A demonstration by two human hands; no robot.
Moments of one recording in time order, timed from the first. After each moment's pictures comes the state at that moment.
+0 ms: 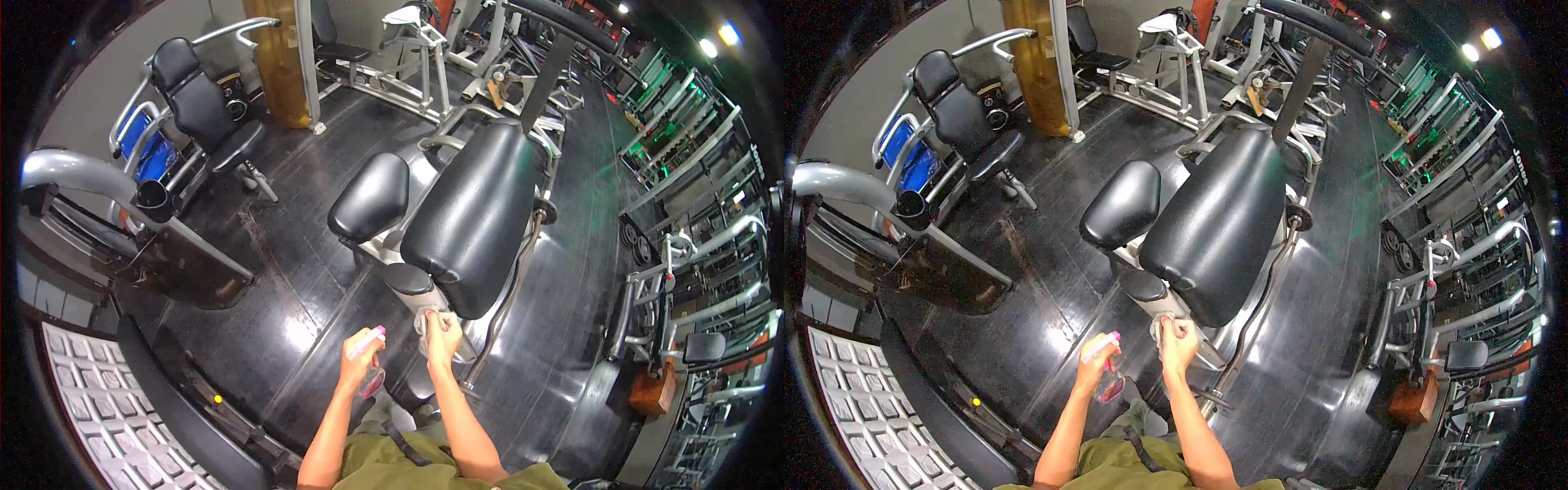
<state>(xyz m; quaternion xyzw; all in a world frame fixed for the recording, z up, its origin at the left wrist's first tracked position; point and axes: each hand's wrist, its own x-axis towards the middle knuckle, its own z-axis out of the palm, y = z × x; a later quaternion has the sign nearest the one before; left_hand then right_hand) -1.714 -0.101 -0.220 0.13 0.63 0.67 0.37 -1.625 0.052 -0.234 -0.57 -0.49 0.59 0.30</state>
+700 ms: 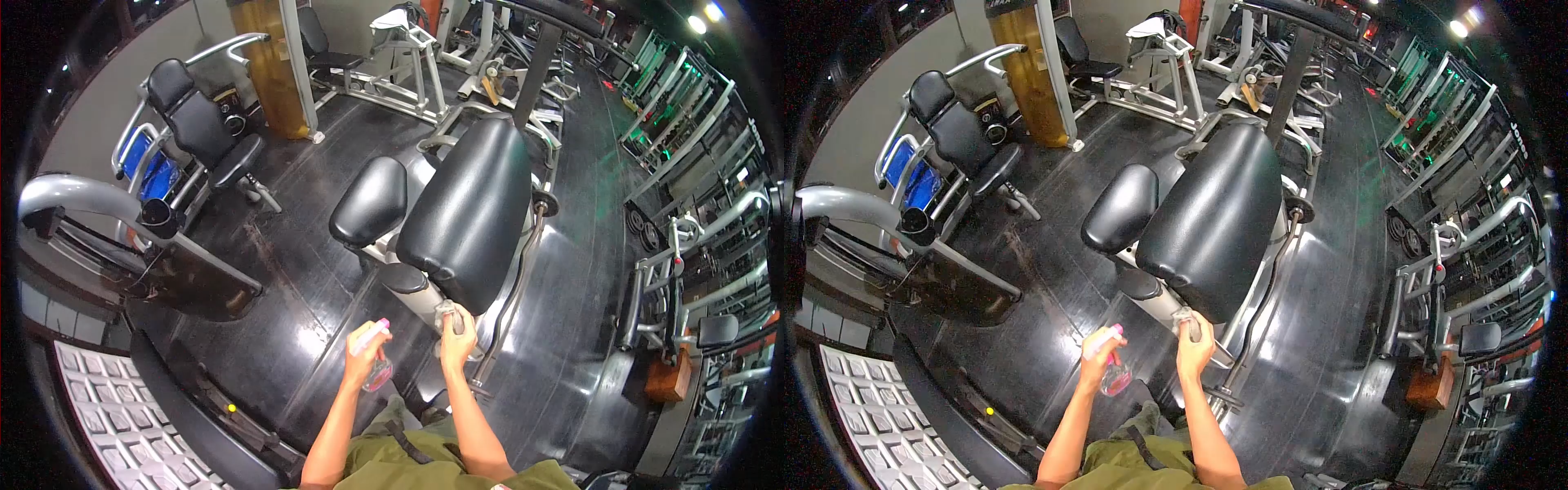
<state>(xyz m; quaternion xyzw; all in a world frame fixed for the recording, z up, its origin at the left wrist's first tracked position) -1.715 -0.086 -0.201 0.17 0.62 0.69 0.34 -1.599 0.067 -0.234 -0.49 -0.65 0.40 0.42</state>
